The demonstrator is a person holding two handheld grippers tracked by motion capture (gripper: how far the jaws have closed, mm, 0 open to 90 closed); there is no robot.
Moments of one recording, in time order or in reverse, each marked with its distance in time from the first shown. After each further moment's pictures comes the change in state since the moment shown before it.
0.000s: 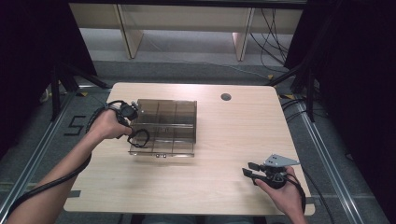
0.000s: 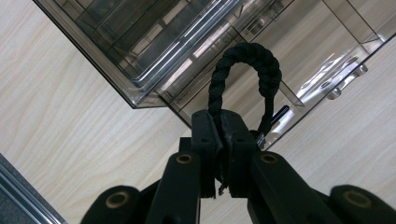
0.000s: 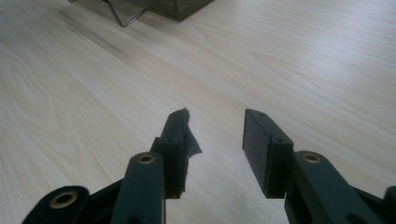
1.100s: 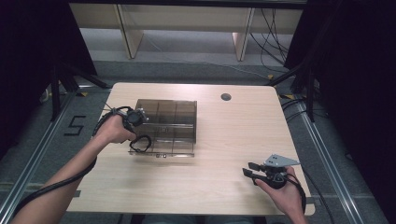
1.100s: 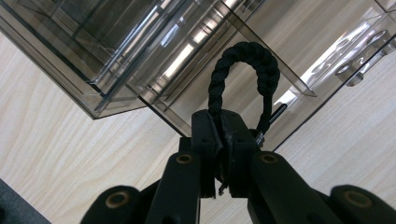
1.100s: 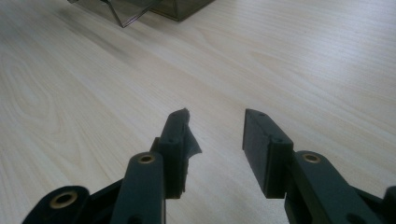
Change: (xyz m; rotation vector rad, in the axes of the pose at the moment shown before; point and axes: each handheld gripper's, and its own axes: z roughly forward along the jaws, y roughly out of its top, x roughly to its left) left arm -0.010 0.002 0.026 0.057 0.007 0.054; right arm 0.001 -0.001 0.000 -0.006 -0.001 0.018
